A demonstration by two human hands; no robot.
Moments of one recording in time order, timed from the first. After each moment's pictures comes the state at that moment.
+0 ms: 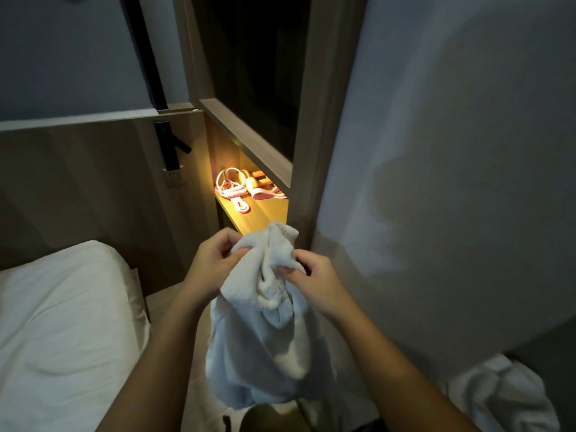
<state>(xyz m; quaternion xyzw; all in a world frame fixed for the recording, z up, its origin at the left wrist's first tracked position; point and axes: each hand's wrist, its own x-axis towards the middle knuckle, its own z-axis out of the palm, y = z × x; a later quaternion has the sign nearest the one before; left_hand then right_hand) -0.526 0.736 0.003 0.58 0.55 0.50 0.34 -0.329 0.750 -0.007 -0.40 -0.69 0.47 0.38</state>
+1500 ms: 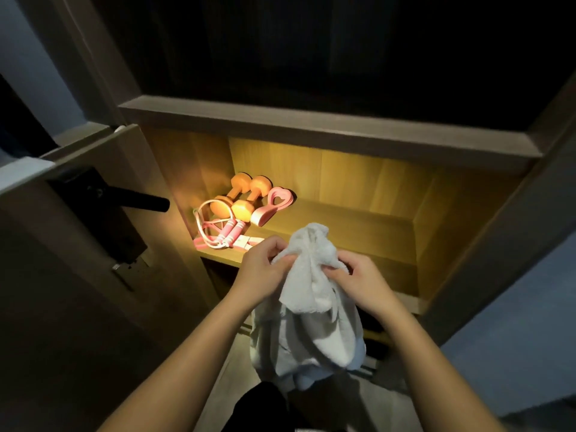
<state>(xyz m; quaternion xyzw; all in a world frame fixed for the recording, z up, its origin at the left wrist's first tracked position) -0.783 1.142 -0.184 0.78 0.37 0.27 0.43 -0.624 1.025 -0.188 -0.67 -0.48 0.29 0.49</state>
